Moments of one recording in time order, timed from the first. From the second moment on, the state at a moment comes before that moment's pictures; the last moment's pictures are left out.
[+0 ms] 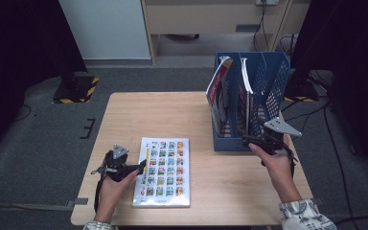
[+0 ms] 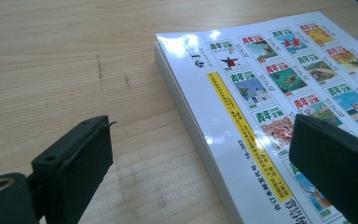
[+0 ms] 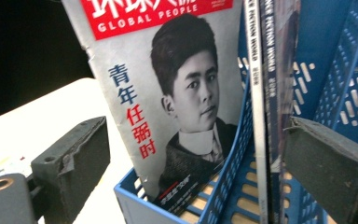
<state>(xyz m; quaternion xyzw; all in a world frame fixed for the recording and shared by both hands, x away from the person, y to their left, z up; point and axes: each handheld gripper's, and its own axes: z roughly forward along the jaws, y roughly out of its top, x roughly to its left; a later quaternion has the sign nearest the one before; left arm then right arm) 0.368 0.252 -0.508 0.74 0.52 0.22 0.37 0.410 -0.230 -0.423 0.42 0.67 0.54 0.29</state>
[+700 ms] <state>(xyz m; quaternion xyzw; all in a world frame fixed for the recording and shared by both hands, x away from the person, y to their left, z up) 0.362 0.247 -0.509 0.74 0.51 0.20 0.38 0.390 -0.177 -0.432 0.37 0.71 0.56 0.23</state>
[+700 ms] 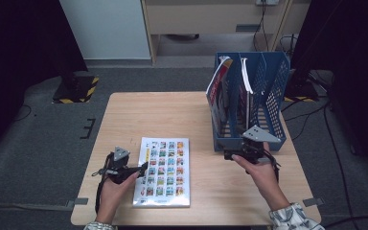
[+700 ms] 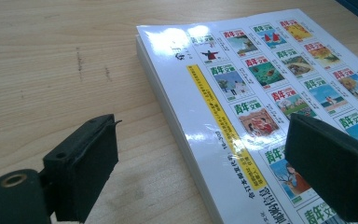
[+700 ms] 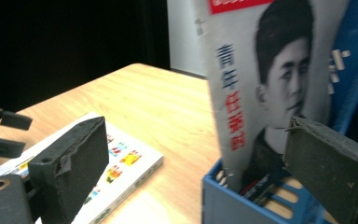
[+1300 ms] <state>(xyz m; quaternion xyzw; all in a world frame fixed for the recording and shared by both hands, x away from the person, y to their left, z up) 0.363 0.239 -0.516 0.76 0.50 0.19 0.37 0.384 -0.102 -0.471 0.29 0.78 0.51 0.18</state>
